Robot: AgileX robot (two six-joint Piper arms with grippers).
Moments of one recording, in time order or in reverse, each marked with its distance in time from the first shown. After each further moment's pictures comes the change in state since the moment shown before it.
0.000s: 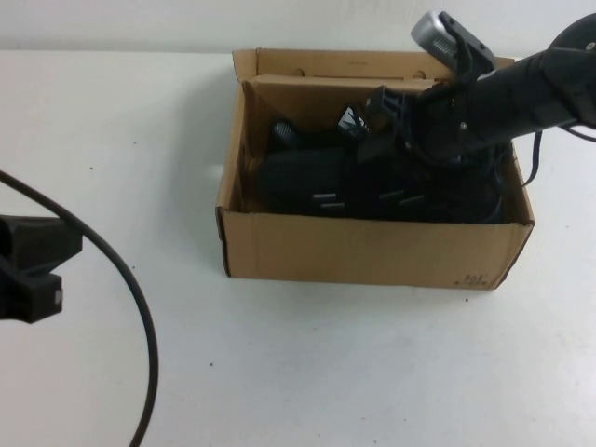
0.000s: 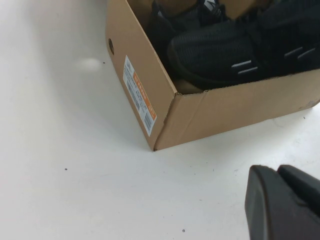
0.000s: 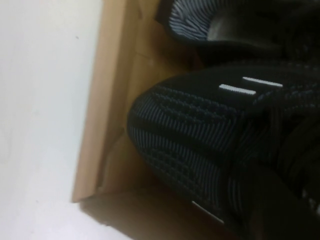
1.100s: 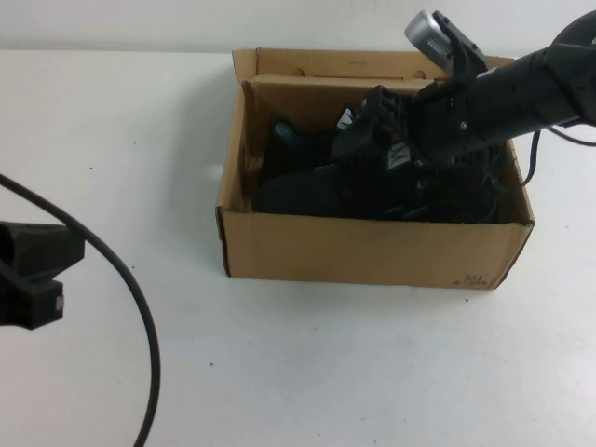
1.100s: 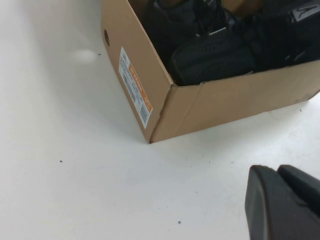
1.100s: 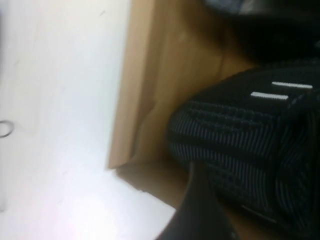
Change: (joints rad) right arm 0.000 -0.008 -0.002 0.058 0.073 -0.050; left arm 0.000 0.000 0.000 0.000 0.023 -0.004
